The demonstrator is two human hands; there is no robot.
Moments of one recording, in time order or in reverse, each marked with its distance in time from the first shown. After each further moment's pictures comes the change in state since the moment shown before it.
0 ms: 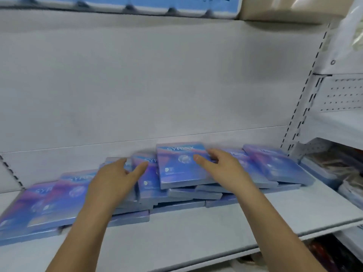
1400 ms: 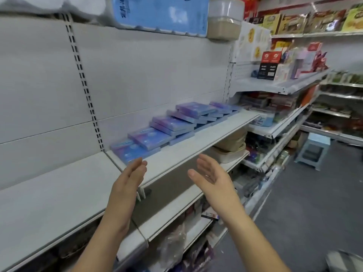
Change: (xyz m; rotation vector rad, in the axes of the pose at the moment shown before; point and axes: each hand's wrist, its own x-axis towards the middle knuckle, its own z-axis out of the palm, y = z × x) left_hand -0.149 -0.353 -0.214 -1.086 -0.625 0.308; right_hand -0.412 -0.265 0.314 0.454 0.508 0.098
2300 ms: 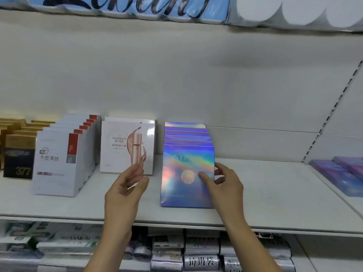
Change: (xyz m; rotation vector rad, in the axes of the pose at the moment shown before) left_hand -0.213 0.032 -0.472 0.041 0.954 0.285; right_hand -0.116 -0.069 0.502 -0.143 -0.339 -0.223
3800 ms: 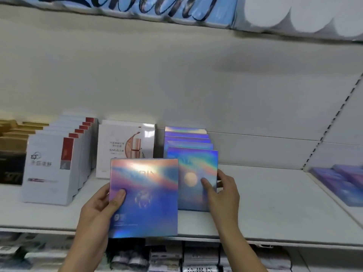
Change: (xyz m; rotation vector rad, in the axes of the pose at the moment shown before) left_hand 0.014 -0.008 -0.047 -0.170 -0.103 -0.190; right_hand 0.005 0.001 0.021 0.071 0.065 0.005
